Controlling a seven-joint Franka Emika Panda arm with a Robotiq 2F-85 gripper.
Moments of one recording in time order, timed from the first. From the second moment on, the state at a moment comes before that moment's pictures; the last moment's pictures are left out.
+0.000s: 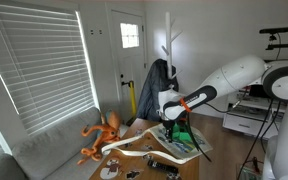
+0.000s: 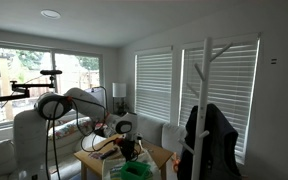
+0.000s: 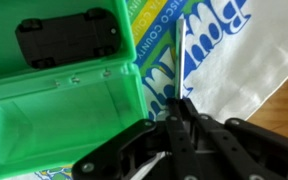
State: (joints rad) arm -0.05 0.00 -0.08 -2.25 -0.02 2.16 -0.28
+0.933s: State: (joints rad) arm -0.05 -0.24 -0.08 -2.26 0.00 2.17 -0.25
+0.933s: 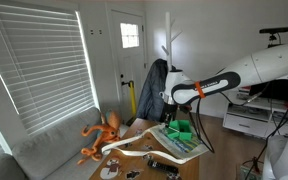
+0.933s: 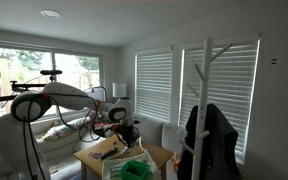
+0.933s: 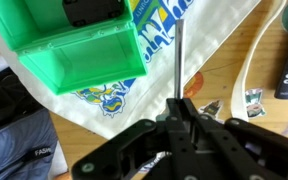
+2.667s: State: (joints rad) arm -0.26 -0.44 -0.19 -2.41 -0.05 2.14 0.10
